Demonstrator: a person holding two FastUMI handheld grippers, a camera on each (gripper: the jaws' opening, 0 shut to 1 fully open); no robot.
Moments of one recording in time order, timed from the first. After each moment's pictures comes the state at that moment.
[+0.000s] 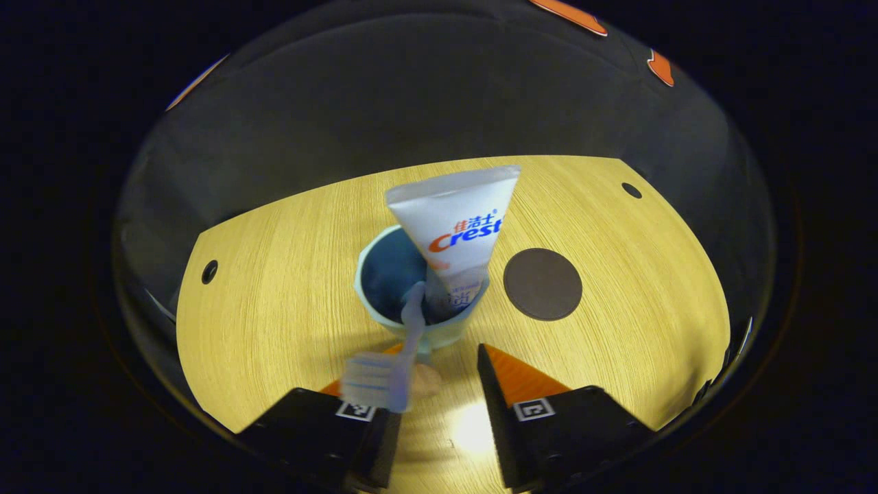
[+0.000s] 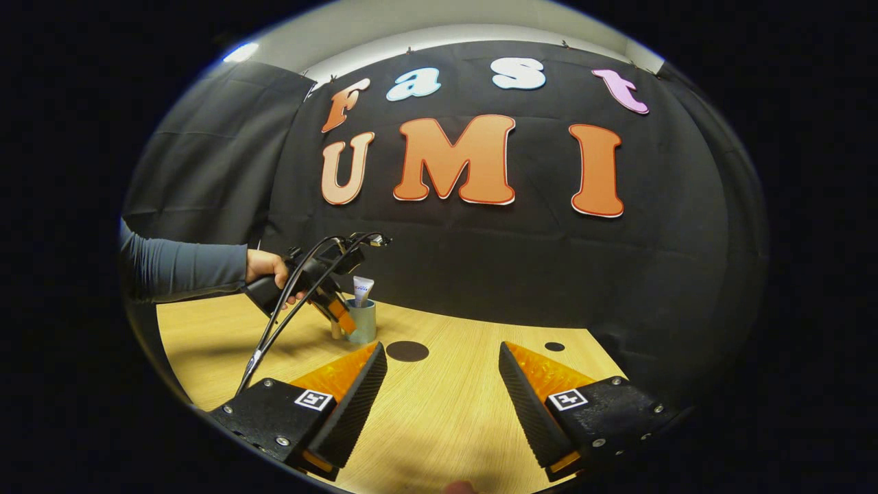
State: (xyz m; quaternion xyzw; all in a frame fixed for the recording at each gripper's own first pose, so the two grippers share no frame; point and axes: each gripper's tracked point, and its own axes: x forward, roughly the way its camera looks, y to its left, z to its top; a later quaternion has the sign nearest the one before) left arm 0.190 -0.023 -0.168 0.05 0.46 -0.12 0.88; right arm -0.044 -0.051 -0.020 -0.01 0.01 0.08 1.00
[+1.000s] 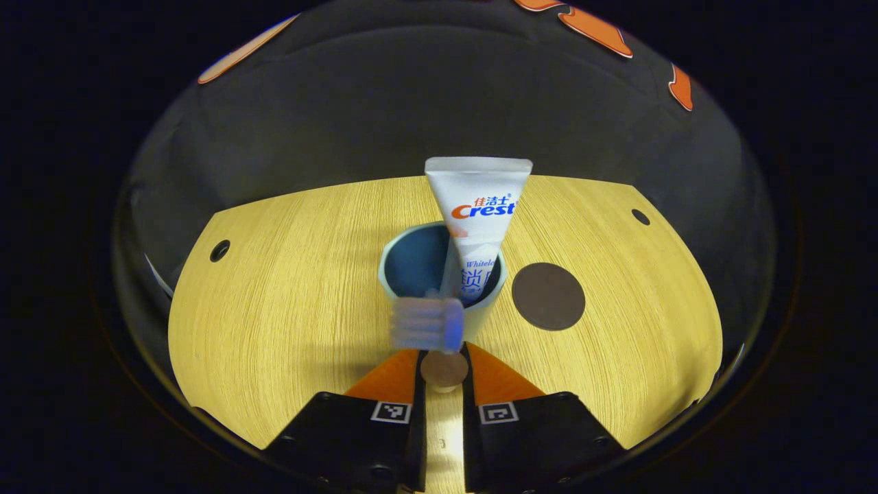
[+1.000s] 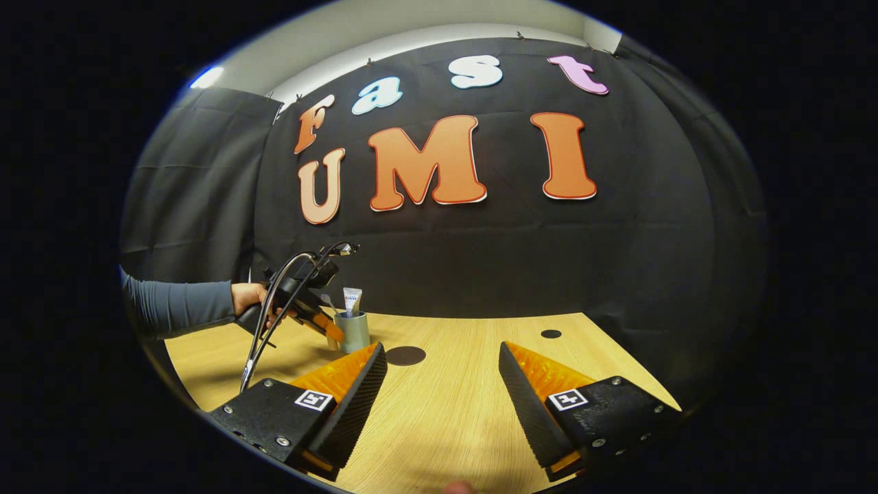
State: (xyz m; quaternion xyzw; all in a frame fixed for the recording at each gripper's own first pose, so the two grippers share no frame) left arm 0.183 -0.005 -0.139 0.00 0.43 -0.09 0.90; right arm -0.049 -0.071 -0.032 0.06 0.01 0.06 1.00
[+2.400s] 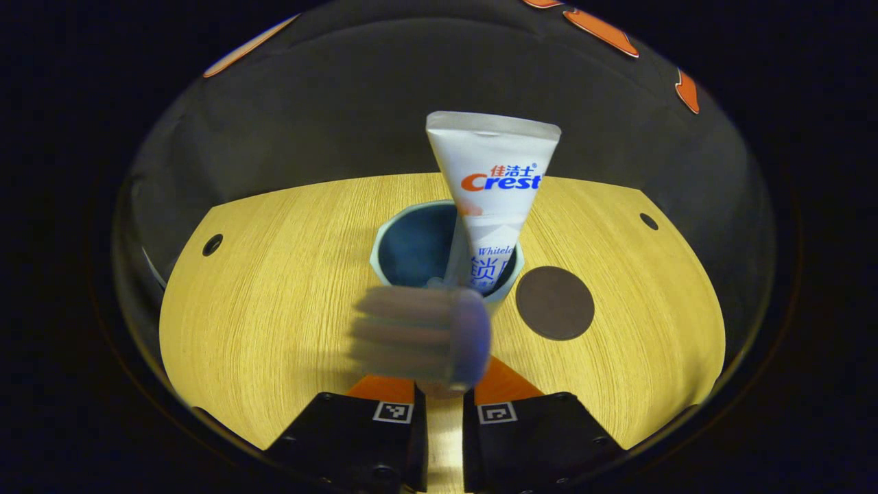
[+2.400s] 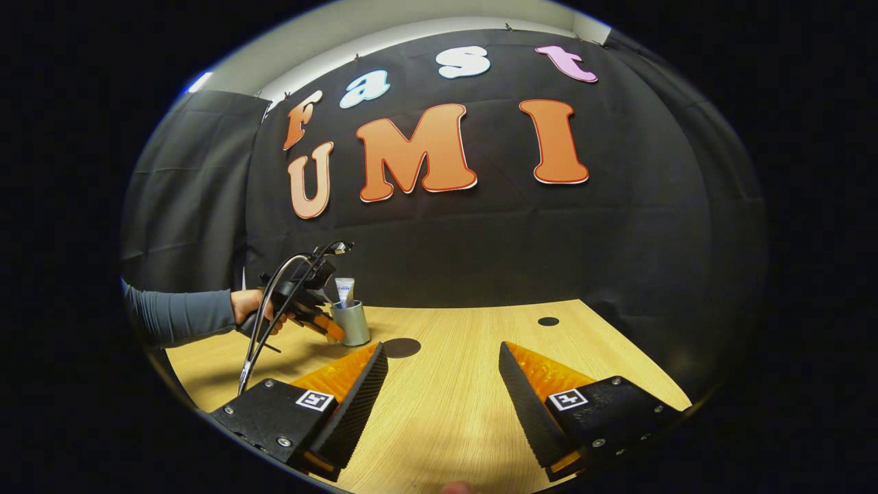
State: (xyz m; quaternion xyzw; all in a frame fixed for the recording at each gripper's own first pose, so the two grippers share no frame) left arm 0.191 -0.011 -0.130 -0.01 0.41 -0.09 0.91; right arm -0.041 -0.075 -0.053 0.08 0.02 0.05 1.00
